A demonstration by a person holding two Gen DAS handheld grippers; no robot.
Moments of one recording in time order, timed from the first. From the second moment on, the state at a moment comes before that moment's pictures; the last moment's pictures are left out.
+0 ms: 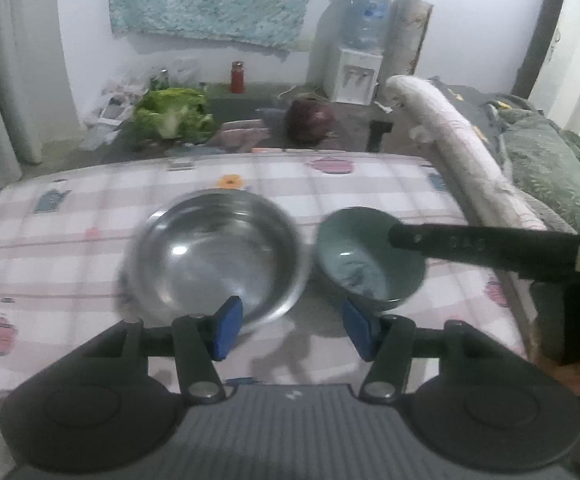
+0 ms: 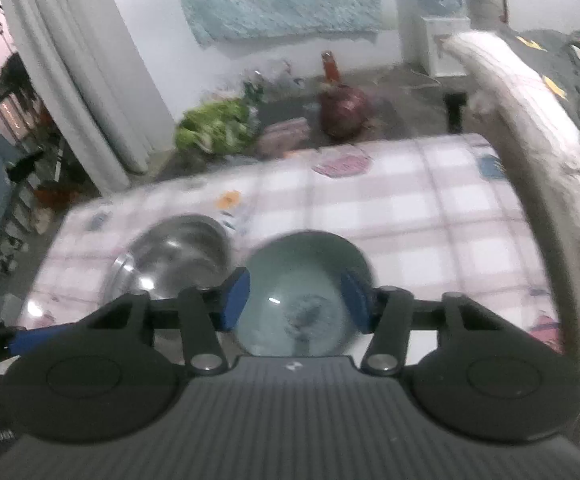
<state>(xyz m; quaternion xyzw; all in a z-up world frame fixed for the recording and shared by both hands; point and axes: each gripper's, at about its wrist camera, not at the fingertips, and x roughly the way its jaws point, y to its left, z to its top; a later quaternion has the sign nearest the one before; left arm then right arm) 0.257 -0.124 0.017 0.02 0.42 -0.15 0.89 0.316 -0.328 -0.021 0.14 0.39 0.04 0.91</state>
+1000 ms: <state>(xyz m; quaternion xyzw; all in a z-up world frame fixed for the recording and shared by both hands) 0.276 -0.195 -0.037 0.02 0.43 -0.13 0.89 0.329 -0.371 -0.077 0.13 0.43 0.05 0.89</state>
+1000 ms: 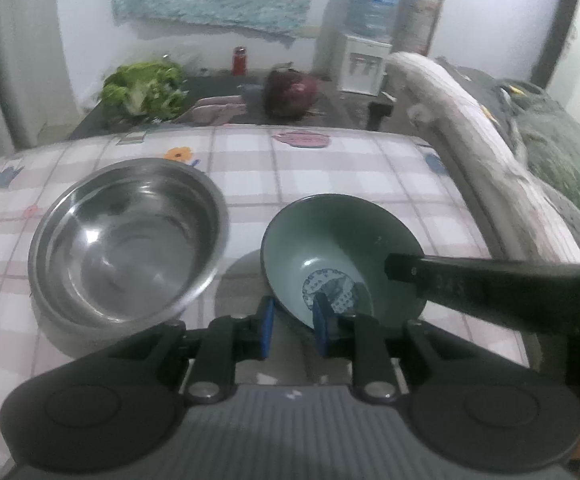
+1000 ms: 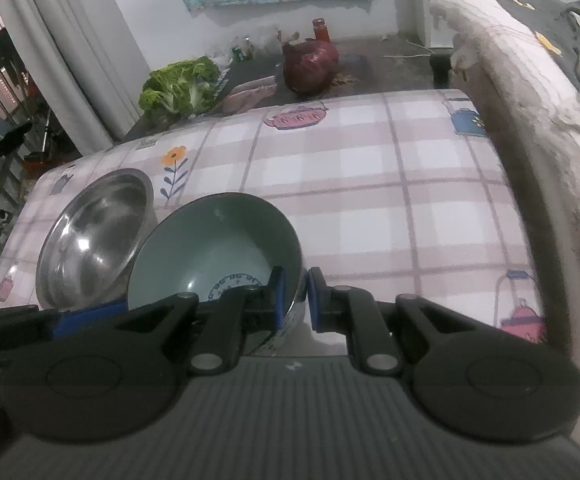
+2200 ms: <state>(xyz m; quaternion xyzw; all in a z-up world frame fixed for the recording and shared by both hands) 0.314 -0.219 -0.064 0.07 0.48 -0.09 0.87 0.334 -0.374 -0.098 0.16 0.44 0.05 0.88</state>
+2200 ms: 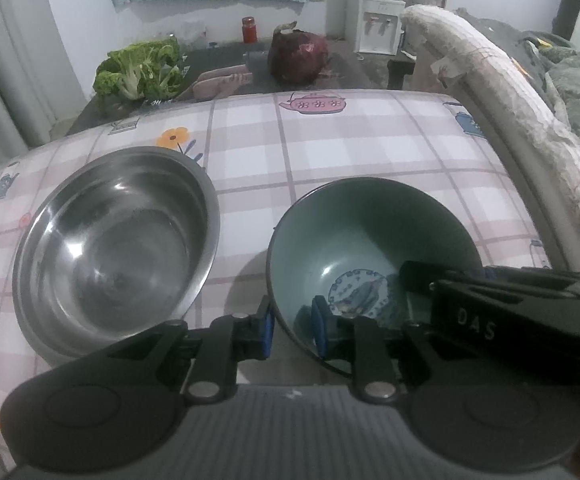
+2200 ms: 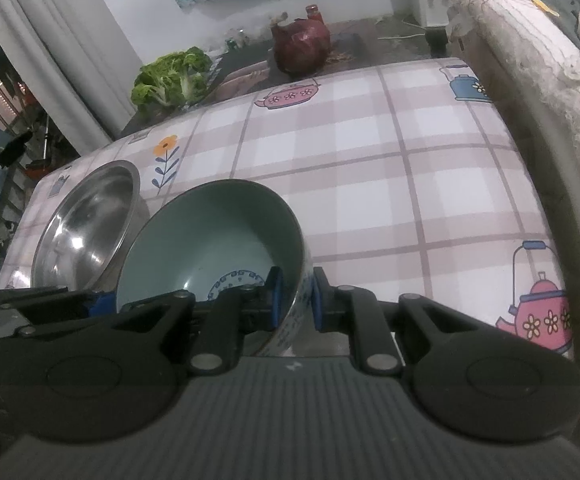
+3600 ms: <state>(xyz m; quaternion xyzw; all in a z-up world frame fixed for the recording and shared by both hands) 0.300 -0.213 -0.017 0.05 0.43 -0.10 0.89 0.325 -0.387 -0.068 0.20 0.41 0.06 0.89</state>
